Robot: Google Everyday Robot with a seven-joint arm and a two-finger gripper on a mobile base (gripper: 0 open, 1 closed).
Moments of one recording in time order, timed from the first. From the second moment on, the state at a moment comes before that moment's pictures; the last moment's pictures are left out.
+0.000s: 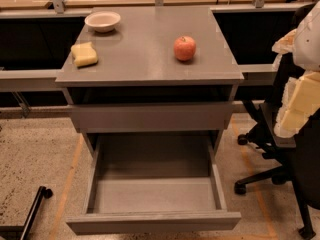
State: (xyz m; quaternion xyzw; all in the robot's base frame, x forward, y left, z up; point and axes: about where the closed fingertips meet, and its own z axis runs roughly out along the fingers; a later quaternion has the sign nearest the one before) arm 0.438 -0.216 0.977 -0.60 0.78 -0.04 0.16
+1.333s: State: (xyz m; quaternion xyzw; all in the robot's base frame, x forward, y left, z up) arm 0.502 -0.195 1.013 -0.59 0.75 0.04 0.30
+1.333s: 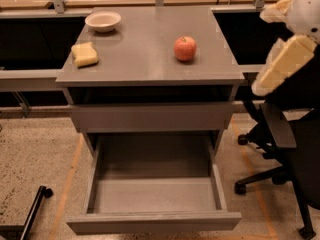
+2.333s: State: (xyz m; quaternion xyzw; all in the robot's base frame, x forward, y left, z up) arm 0.573 -0.175 1.021 -0.53 0.75 0.09 0.37
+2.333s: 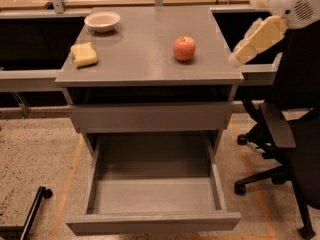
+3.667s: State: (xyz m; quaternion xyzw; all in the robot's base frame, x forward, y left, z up) arm 0.711 -0.136 0.939 -0.45 0.77 0.15 0.43
